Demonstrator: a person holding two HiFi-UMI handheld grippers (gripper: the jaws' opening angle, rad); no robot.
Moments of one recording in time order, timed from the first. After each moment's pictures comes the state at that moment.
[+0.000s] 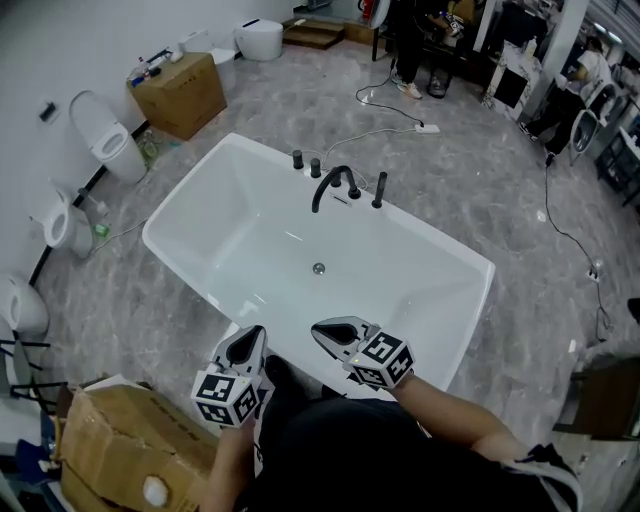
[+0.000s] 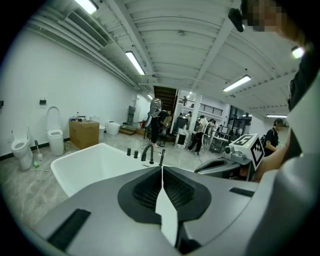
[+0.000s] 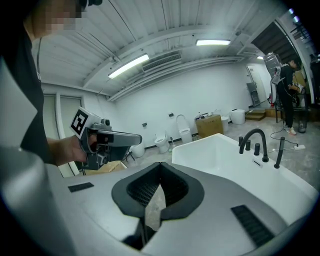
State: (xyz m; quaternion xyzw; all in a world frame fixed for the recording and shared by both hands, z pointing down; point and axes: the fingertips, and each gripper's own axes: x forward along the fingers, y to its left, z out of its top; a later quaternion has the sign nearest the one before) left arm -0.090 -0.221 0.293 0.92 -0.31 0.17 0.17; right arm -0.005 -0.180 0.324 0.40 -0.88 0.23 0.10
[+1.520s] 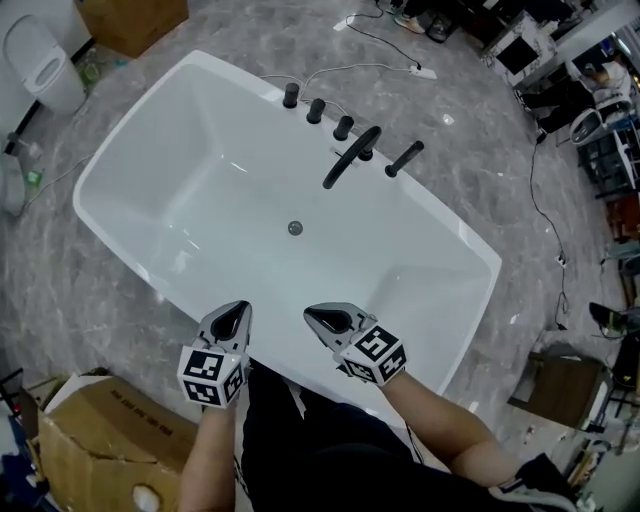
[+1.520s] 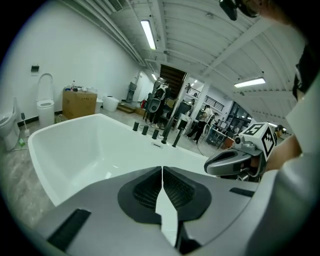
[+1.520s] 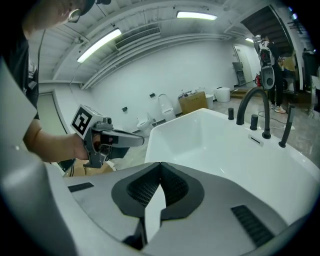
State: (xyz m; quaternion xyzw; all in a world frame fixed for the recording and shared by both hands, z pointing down) left arm -0.090 -0.444 0.520 0.90 -0.25 0.23 0.26; right arm -0.004 -0.379 0.518 0.44 -0.82 0.32 0.18
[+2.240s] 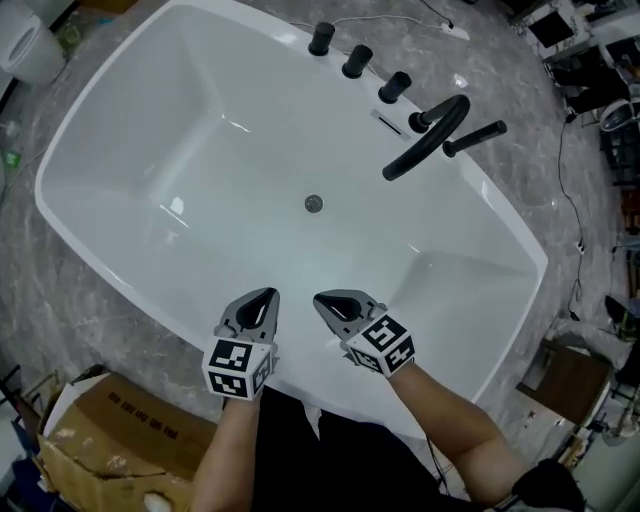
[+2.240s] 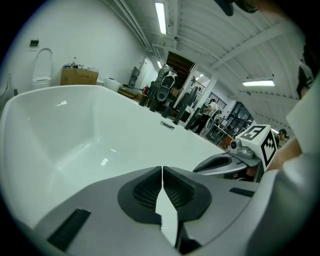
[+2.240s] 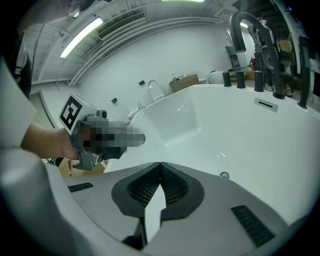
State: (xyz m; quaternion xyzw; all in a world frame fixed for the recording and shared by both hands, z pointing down) left arm -0.049 -0.515 0.717 0.88 -0.23 0.26 0.31; right arm 0.007 -0.463 0.725 0.44 -0.79 0.37 0.21
